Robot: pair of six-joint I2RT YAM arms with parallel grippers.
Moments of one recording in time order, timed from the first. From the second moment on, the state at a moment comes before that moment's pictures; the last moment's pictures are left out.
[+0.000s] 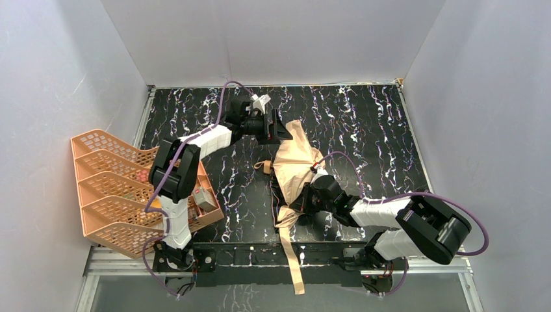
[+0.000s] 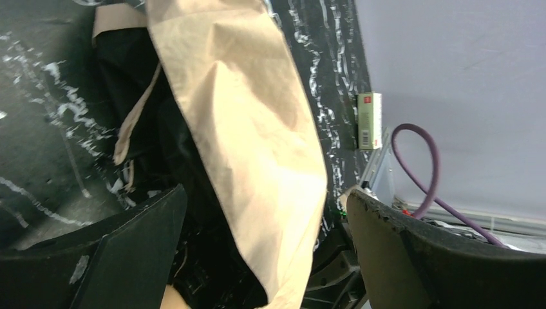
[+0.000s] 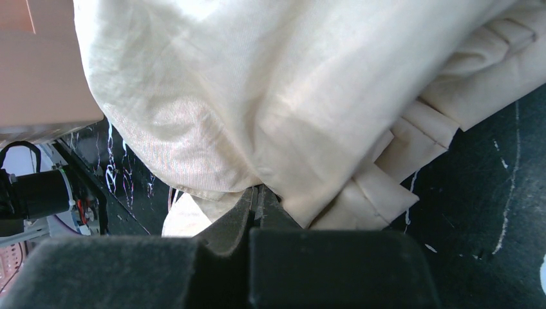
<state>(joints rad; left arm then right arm) -0.44 1.98 1.36 -0.01 0.75 -0.60 0.85 1.33 0.30 0.38 -0.13 0.86</state>
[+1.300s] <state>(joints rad) -0.44 2.09 1.45 0.27 0.86 -0.81 0.85 1.34 0.30 0.38 -0.13 0.86</state>
